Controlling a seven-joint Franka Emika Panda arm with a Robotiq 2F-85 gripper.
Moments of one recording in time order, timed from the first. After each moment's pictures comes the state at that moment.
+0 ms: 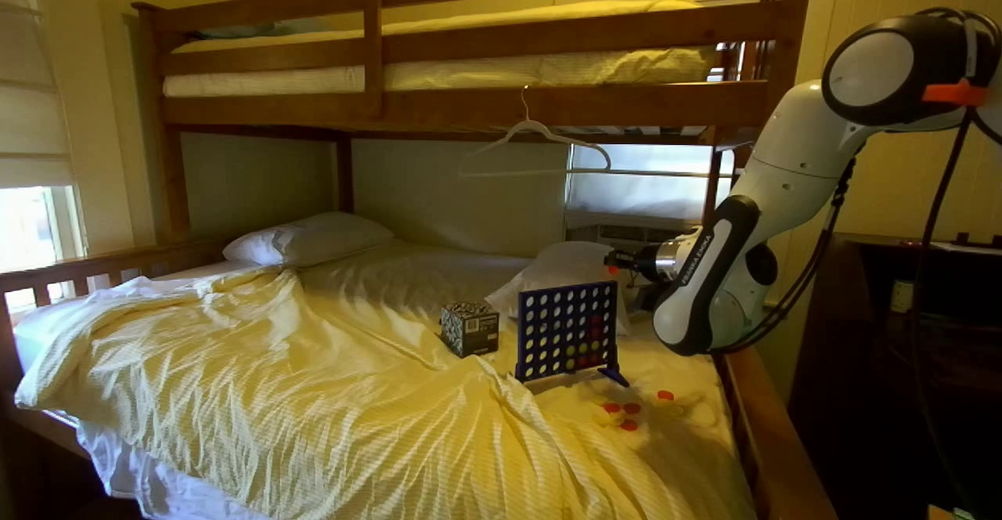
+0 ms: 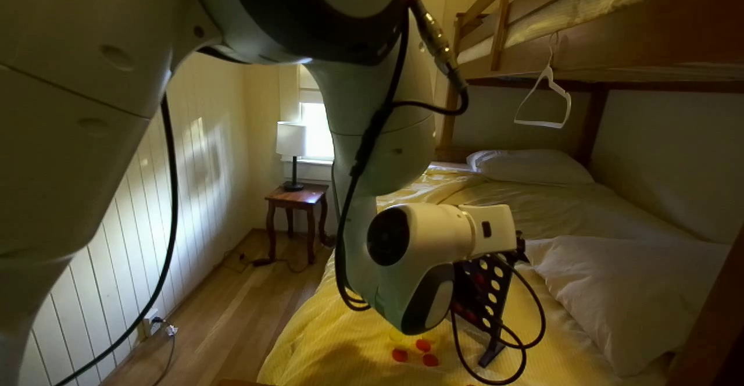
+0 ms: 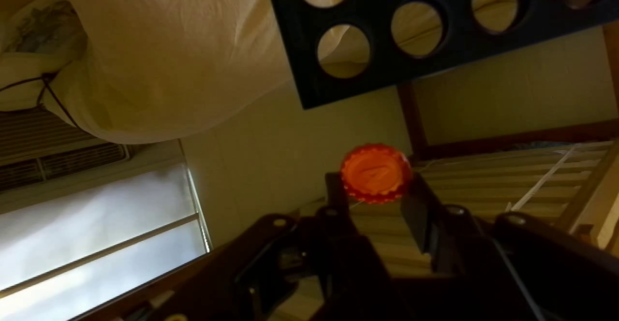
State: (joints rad) arm -0.30 0.49 -0.06 -2.35 0.00 4.19 0.30
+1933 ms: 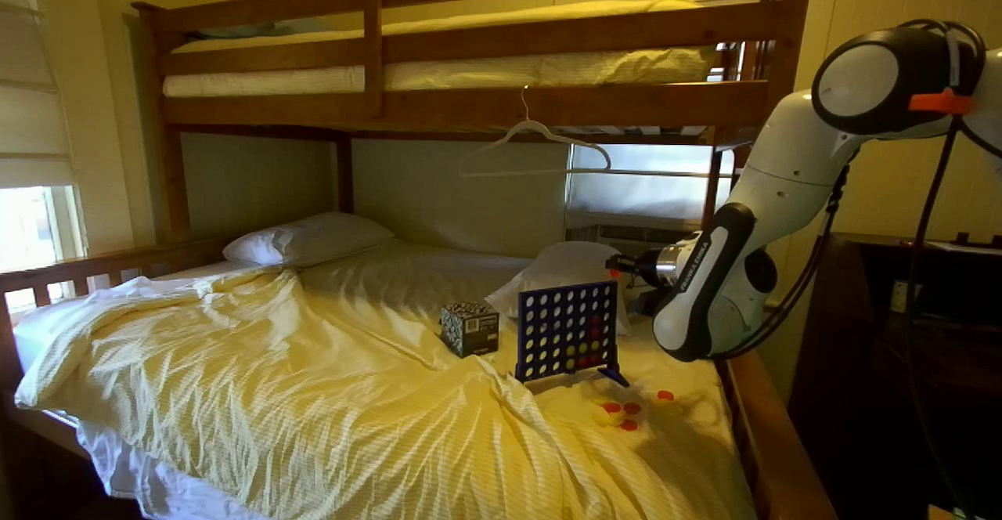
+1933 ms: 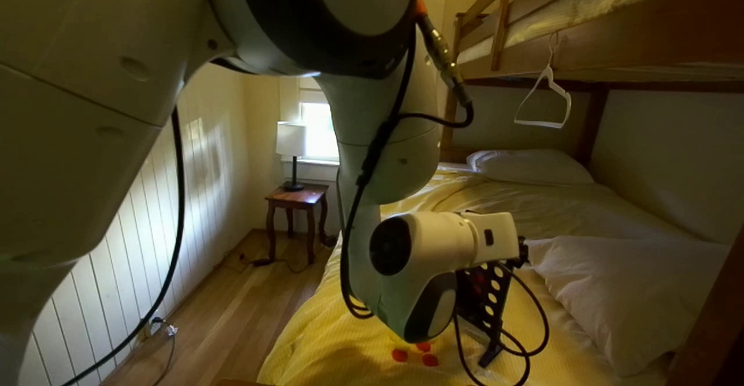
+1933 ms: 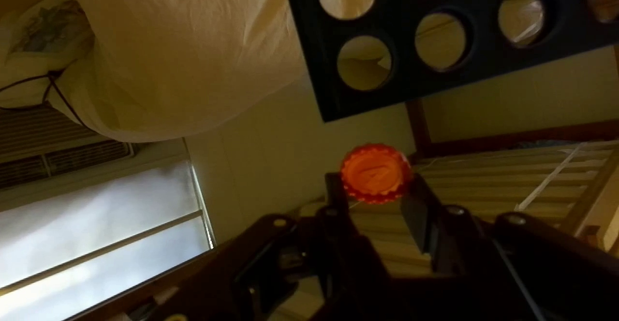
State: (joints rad) arm -0.30 0.52 -0.07 -2.33 0.00 4.22 0.30
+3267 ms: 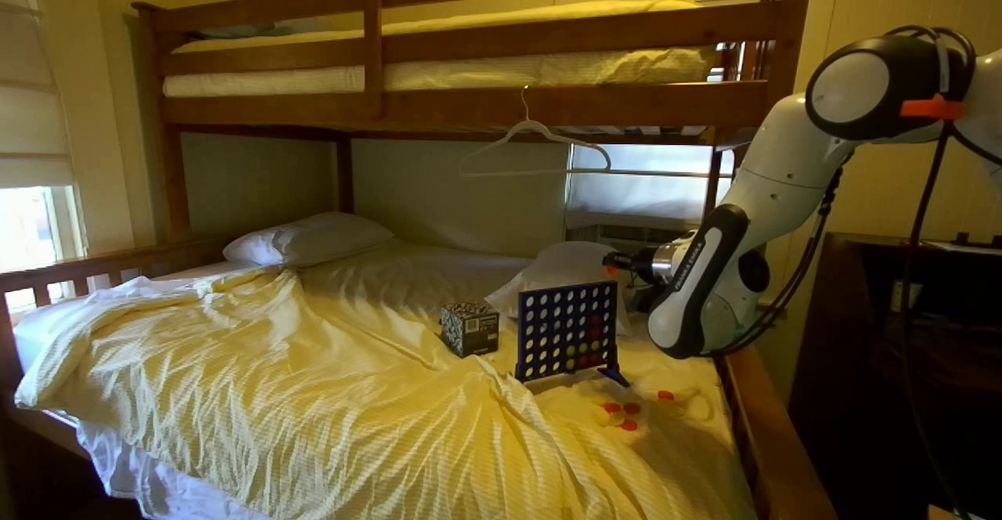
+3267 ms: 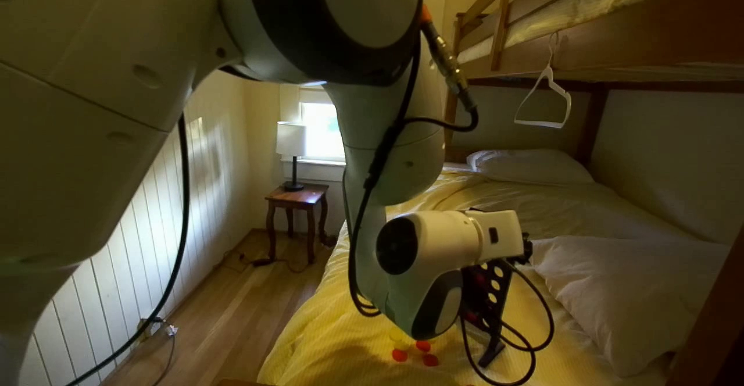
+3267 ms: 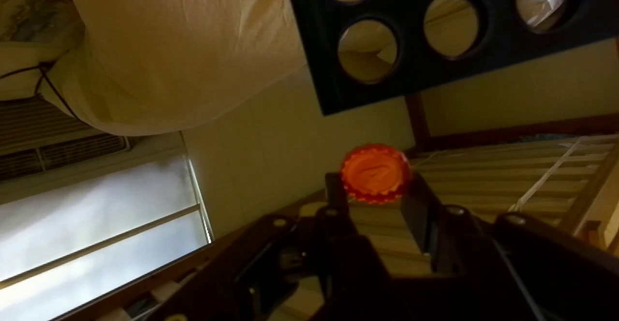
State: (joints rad) arm -0.30 0.55 -0.07 -2.29 0.00 4.22 0.30
